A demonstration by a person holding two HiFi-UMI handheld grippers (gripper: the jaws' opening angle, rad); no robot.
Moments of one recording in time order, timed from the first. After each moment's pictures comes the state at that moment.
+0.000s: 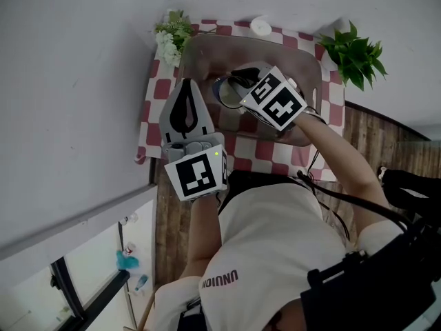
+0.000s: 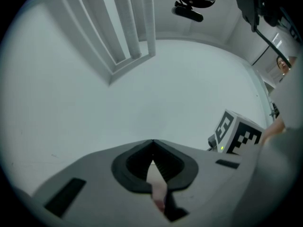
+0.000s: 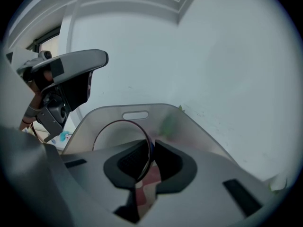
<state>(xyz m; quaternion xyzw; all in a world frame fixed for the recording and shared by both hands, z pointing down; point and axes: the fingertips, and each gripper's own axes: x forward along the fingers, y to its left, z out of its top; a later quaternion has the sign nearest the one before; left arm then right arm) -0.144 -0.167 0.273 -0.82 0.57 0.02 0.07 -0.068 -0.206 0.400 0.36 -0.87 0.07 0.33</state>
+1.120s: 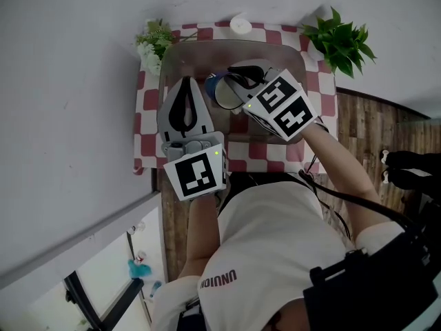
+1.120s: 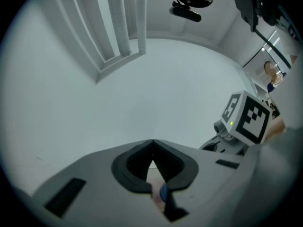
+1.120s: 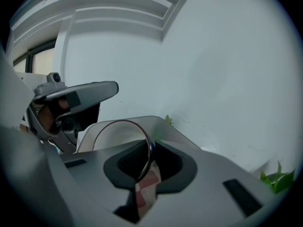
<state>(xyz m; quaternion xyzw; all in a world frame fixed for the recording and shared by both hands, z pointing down) -0.097 -0.174 0.268 -0.85 0.53 0.01 0.07 -0.030 -0.195 0.357 0.43 -0.87 0.08 0.25</state>
